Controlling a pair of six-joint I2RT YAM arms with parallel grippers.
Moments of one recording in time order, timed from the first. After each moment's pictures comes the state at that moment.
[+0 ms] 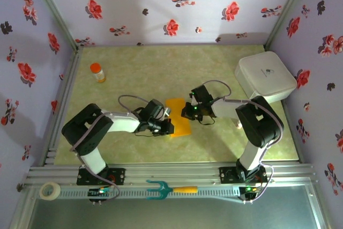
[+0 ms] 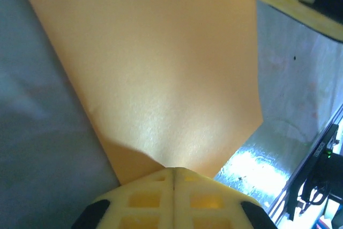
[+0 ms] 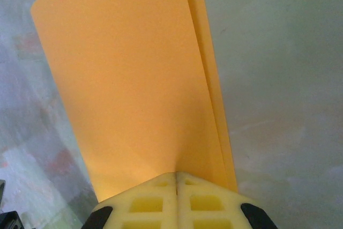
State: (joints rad) left arm -0.83 1.70 0.70 0.05 0.49 -0.83; right arm 0.56 1.74 0.82 -0.11 -0.41 0.77
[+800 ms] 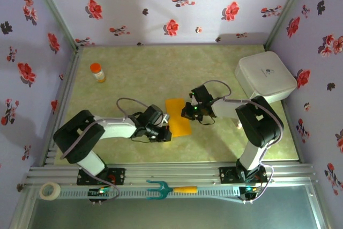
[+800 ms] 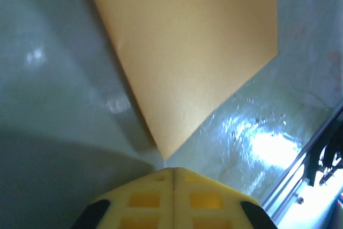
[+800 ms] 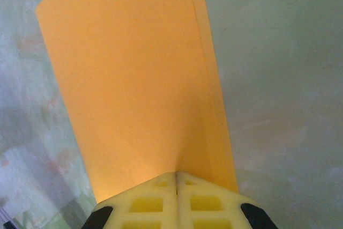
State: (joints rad) left arm -0.88 1.58 0.63 -0.06 0.47 -0.79; right arm 0.56 1.74 0.82 -0.11 -0.42 0.77
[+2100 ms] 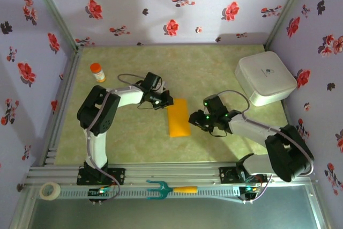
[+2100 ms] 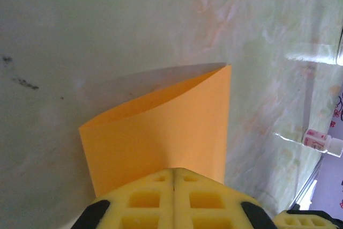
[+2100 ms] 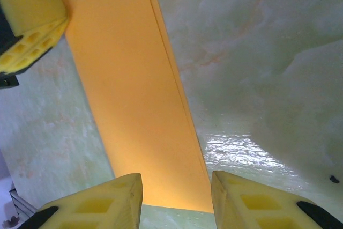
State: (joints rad) left arm -0.57 1.99 1.17 -0.17 0.56 -0.75; right arm 0.58 1.33 0.57 -0.21 -0.35 0.96
